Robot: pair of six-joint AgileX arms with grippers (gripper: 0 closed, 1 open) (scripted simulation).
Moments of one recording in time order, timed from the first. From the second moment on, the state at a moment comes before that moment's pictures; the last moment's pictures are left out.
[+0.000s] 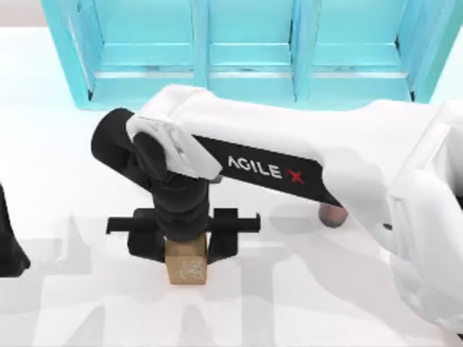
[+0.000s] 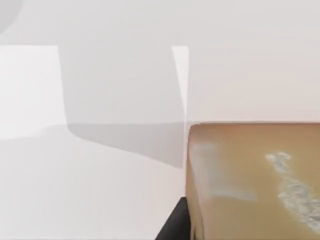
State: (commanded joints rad) left arm 0.00 0.00 0.00 0.00 0.00 0.00; right arm 0.94 2.45 2.05 -1.17 0.00 0.96
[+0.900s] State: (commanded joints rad) left arm 0.00 0.00 0.00 0.00 0.00 0.00; right arm 0.79 2.05 1.80 -1.32 0.00 0.82
